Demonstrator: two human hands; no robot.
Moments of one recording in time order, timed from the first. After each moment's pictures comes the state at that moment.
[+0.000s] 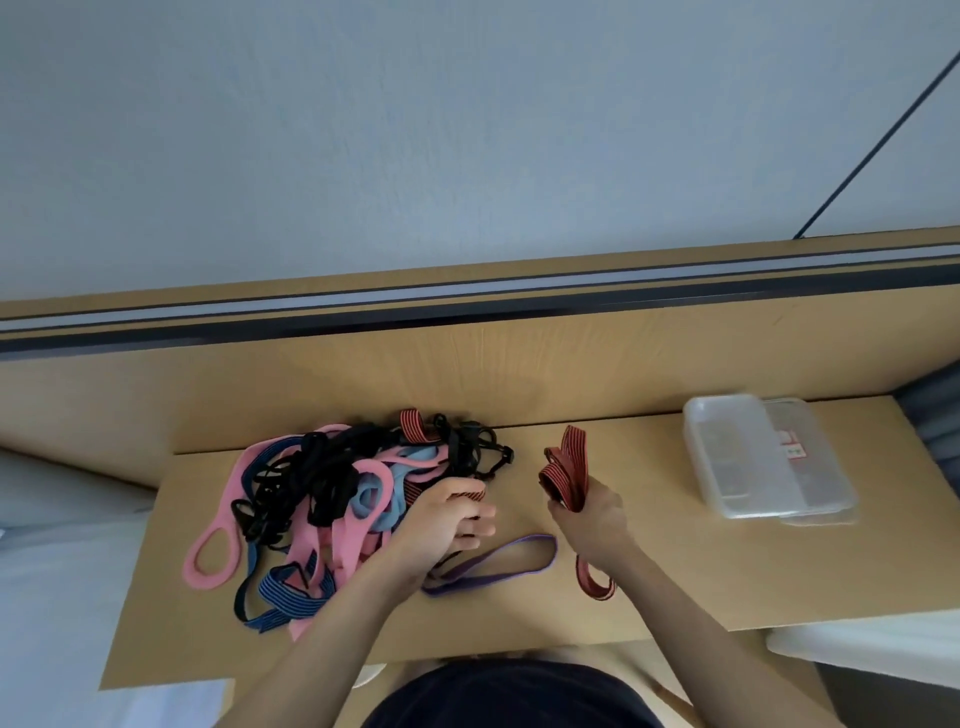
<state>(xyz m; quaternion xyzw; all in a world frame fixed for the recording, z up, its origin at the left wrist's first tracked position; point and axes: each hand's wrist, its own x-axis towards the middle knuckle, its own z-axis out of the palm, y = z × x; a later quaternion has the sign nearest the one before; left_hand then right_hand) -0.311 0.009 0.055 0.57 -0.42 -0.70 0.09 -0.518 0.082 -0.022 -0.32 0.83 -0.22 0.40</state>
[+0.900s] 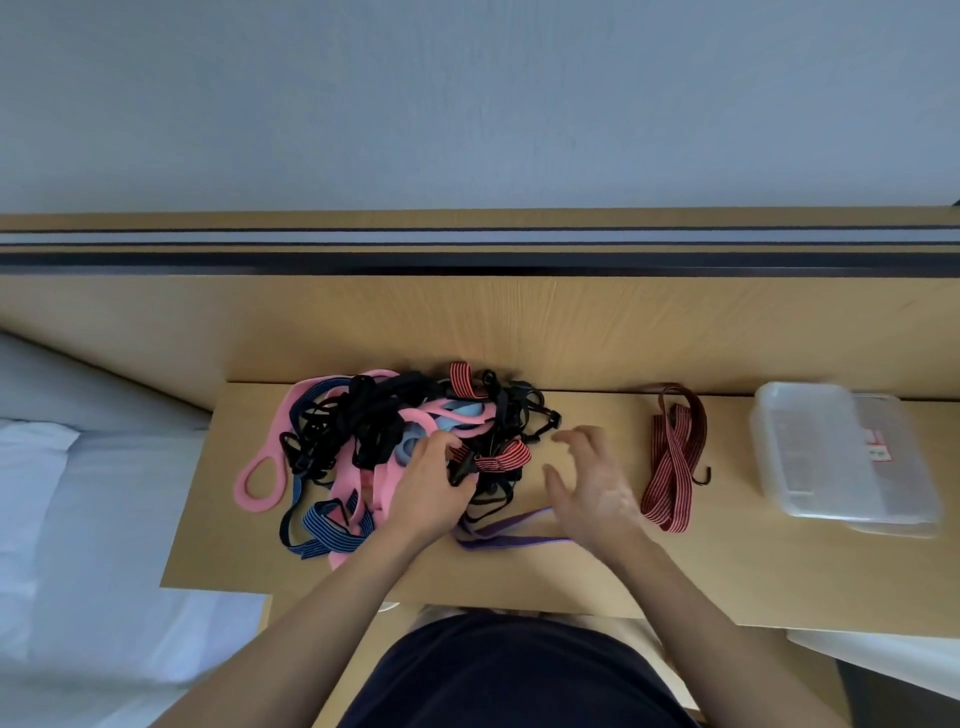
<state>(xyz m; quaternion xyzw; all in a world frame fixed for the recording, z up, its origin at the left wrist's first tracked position) -0.258 0.004 -0.002 0.62 -0.67 -0.39 0.08 -0.468 0.069 -0.011 -0.56 0.74 -0.23 0.29</state>
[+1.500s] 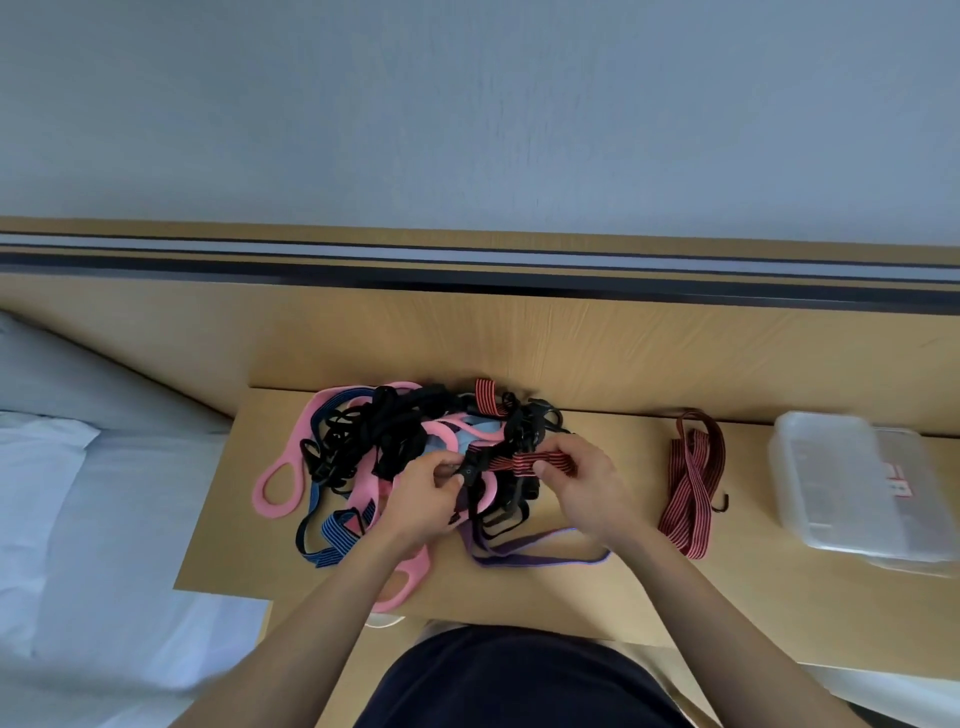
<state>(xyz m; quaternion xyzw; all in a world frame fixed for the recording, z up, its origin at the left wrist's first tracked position) -0.232 -0.010 -0.004 0.66 -0.56 -0.49 0.13 -0.448 0.032 0.024 -0.48 0.68 -0.31 0.46</state>
